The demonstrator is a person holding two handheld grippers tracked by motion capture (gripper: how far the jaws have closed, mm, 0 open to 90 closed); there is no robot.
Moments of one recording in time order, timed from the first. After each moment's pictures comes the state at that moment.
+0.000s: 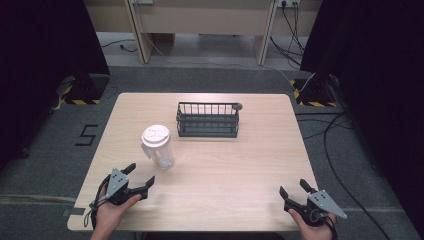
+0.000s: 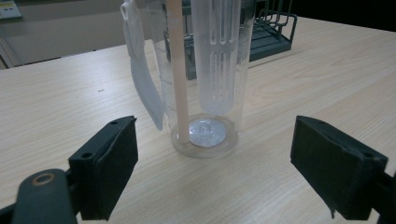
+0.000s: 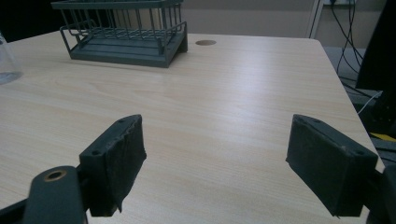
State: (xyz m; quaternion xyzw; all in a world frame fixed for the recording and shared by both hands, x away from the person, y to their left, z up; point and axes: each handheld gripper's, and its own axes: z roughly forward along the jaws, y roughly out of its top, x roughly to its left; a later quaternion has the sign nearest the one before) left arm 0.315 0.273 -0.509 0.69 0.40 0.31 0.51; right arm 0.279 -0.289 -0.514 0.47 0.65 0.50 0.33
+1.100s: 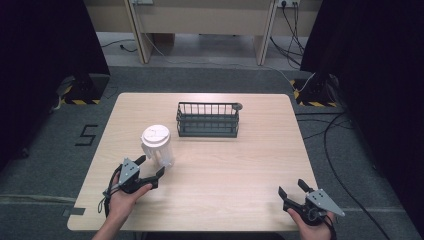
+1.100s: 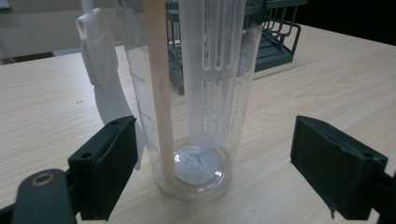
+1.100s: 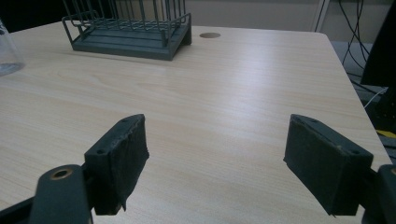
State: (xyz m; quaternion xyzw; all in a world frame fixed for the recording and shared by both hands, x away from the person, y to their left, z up) left arm 0.350 0.248 -0.507 0.69 0.41 0.30 0.52; right arm 0.281 -0.288 -0.513 0.46 0.67 0.49 0.32
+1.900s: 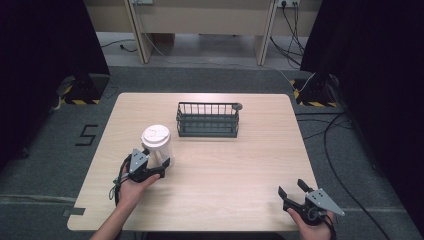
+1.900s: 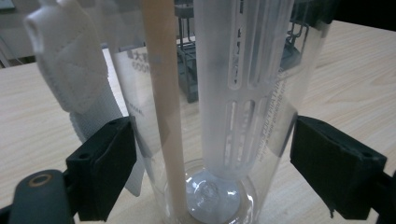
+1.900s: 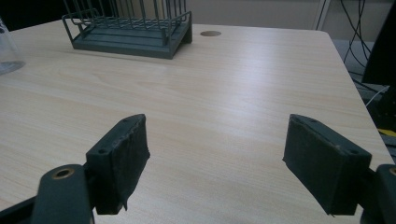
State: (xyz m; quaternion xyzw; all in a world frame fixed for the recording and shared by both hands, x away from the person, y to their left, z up) left arm 0.384 0.235 -0.513 0.70 0.41 0.31 0.50; right arm 0.282 -0.287 -0.513 0.46 0.67 0.49 0.32
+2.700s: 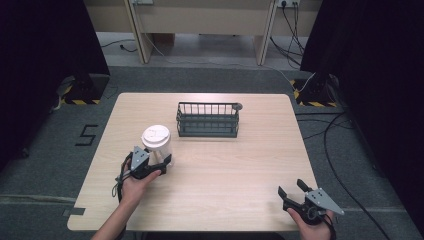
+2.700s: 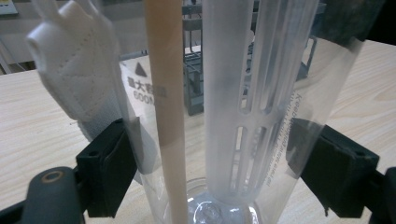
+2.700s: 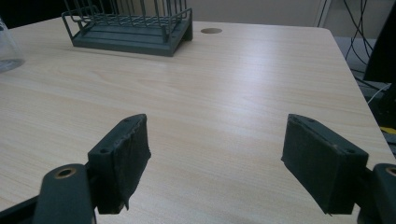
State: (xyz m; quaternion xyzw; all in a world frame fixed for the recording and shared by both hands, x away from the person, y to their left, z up) left arm 0.392 0.232 -0.513 0.68 0.41 0.31 0.52; right arm 0.283 -0.287 -0.513 0.47 0.67 0.48 0.31
